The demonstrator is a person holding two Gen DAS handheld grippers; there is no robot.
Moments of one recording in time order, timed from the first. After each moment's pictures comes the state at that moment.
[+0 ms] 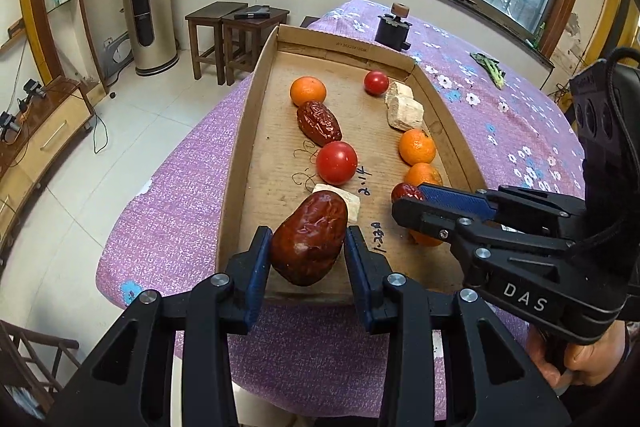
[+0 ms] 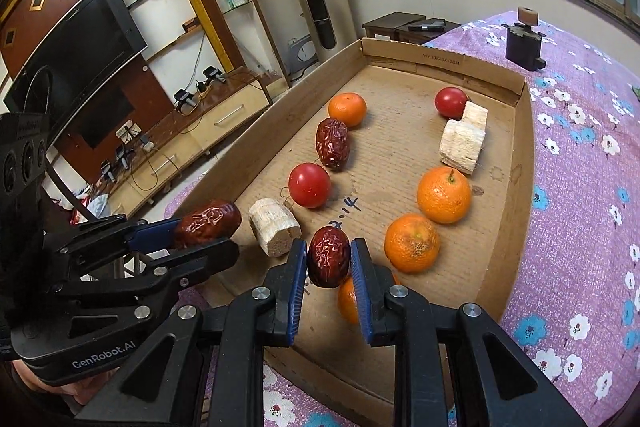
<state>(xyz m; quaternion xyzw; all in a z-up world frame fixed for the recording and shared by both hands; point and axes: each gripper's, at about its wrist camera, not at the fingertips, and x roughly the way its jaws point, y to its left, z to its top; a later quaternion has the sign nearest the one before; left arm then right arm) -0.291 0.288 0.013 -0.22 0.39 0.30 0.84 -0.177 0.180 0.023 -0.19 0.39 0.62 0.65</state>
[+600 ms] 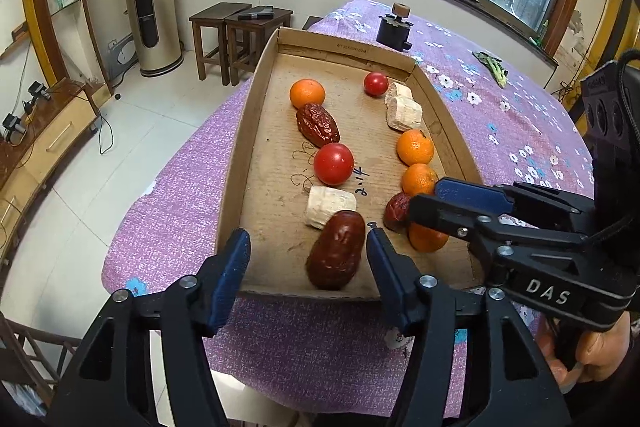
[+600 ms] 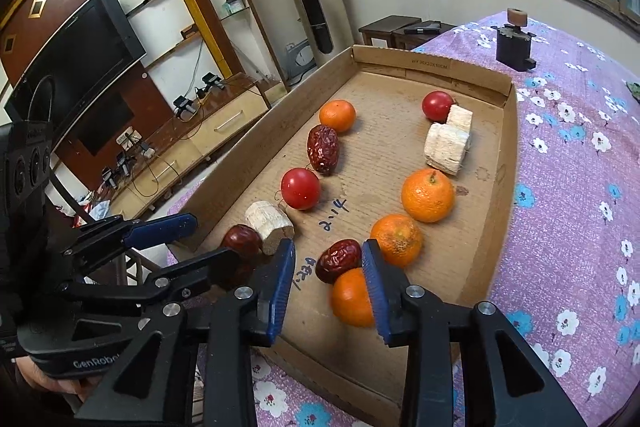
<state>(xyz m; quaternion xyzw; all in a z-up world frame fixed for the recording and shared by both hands) -0.293 0.282 0.020 -0.21 0.39 0.31 0.84 -0.168 0.167 0.031 -0.18 0.40 0.62 0.65</state>
